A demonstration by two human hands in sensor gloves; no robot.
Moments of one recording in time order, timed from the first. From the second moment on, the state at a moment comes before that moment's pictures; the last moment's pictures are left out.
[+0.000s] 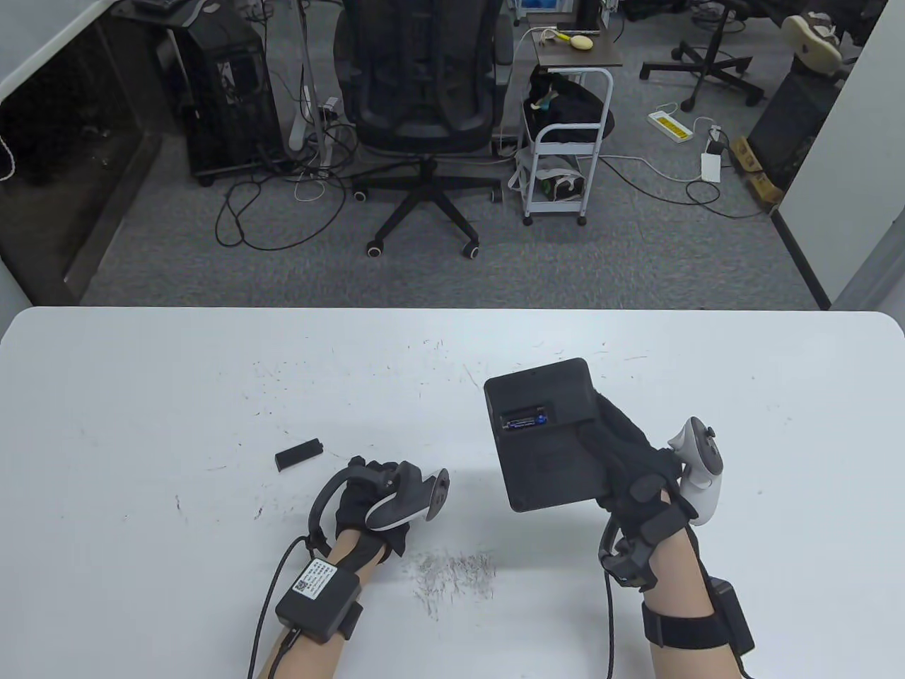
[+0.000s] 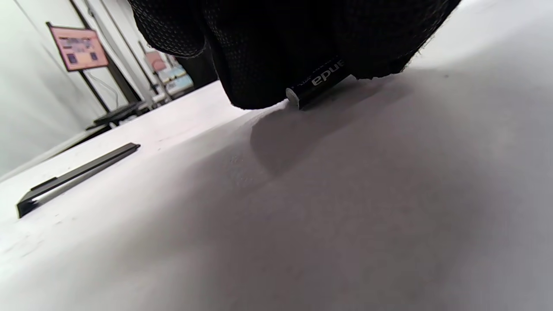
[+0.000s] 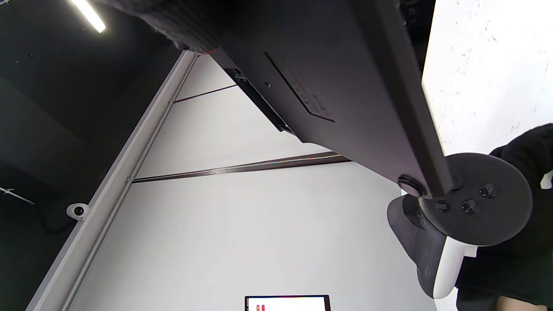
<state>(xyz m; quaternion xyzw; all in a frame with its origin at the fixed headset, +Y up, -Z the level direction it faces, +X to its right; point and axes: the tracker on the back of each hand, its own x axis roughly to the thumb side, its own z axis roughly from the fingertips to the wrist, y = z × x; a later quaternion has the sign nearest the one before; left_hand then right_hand) -0.101 -0.768 -0.382 -0.07 -0.09 -0.20 0.97 0.208 -0.679 -0.361 0.23 0.15 0.55 0.79</state>
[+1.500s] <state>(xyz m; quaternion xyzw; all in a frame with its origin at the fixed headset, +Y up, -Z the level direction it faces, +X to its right) -0.099 -0.611 -0.304 0.28 -0.15 0.31 0.90 0.200 -0.687 -0.365 0.21 0.17 0.57 0.77</state>
